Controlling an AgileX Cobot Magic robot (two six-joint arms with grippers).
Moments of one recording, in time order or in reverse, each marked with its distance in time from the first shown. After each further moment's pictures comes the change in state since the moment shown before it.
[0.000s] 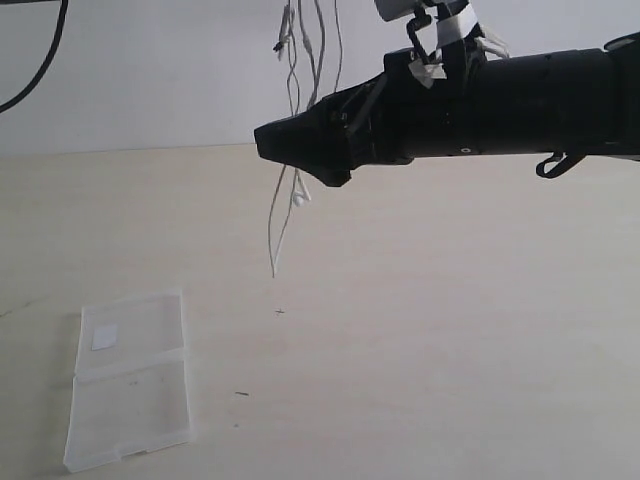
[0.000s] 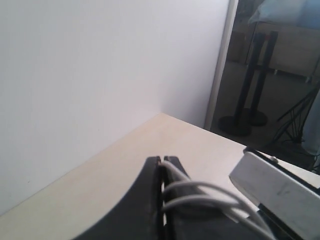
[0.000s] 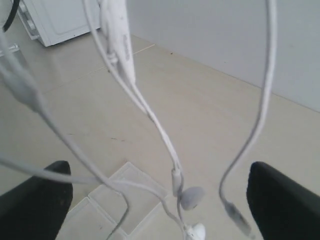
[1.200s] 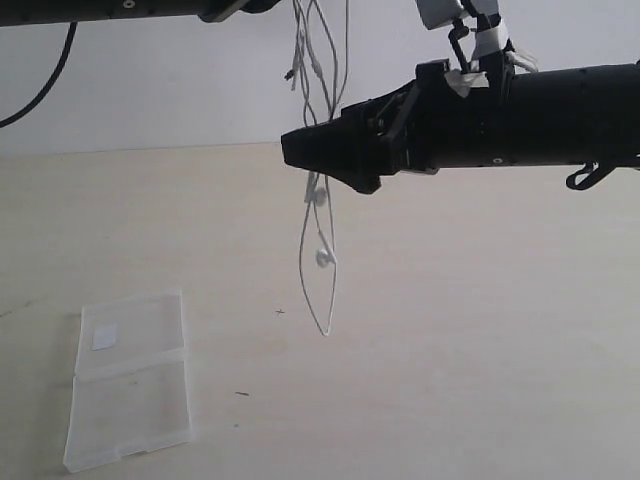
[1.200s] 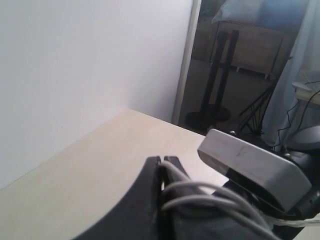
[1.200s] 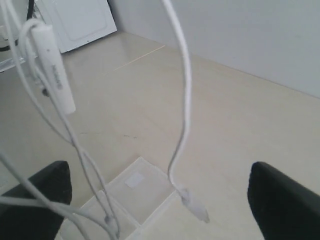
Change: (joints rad) left arm 0.037 0.000 0.041 -0.023 0.172 0.014; right arm -0.081 0.000 0.051 0.000 0.129 -0.003
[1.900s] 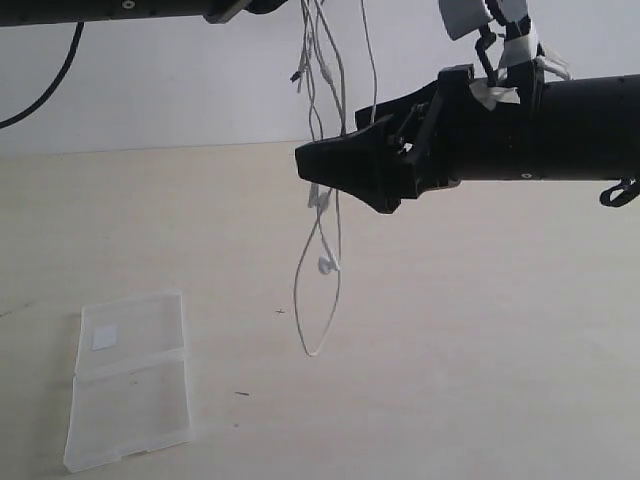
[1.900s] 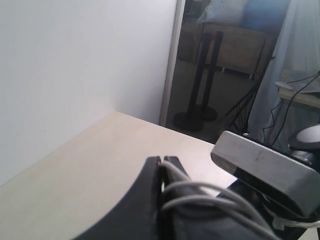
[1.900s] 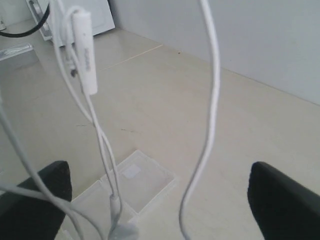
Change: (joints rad) left arm 0.000 0.000 0.000 0.000 0.054 0.004; right arm -0.007 -0.088 0.079 -0.002 -0.016 -0.049
